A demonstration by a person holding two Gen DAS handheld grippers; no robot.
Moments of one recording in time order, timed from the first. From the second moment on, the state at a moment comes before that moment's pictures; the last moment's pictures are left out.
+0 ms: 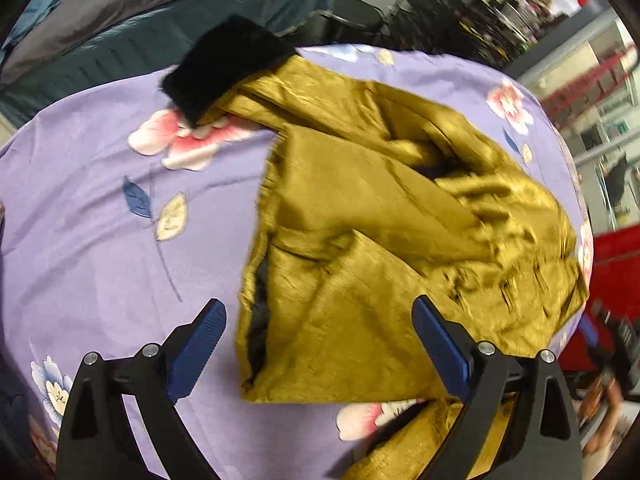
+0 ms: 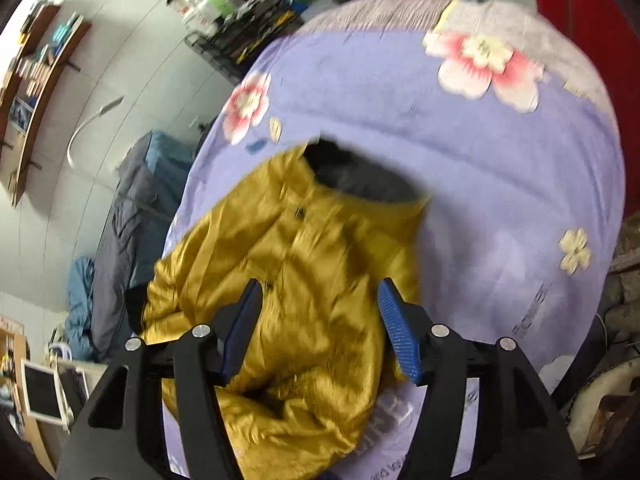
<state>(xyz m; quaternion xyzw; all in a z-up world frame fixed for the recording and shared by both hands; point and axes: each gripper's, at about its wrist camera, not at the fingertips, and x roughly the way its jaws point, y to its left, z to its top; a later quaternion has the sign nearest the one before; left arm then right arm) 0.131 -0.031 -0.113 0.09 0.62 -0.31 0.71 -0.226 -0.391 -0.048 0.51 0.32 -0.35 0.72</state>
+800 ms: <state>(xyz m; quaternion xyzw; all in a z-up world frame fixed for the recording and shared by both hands) 0.256 -0.181 -0.228 0.01 0.73 -0.21 0.65 -0.216 -0.320 -0.172 0.65 0.37 -0.25 0.61</state>
